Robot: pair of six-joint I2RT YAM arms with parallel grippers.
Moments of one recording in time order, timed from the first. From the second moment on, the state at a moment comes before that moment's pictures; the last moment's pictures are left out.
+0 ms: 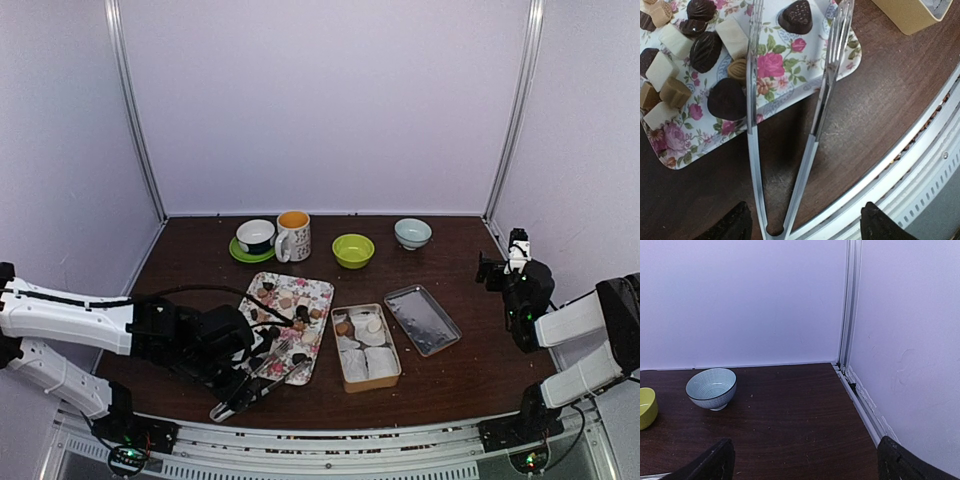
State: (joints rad) left arm -1.23 1.26 0.79 -0.73 -0.03 -0.55; right arm 0.08 1.35 0.24 1.07 0.23 0.01
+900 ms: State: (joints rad) left arm -1.27 1.40 0.65 -0.50 -0.16 -0.58; right arm 0.08 1.35 0.24 1.07 0.23 0.01
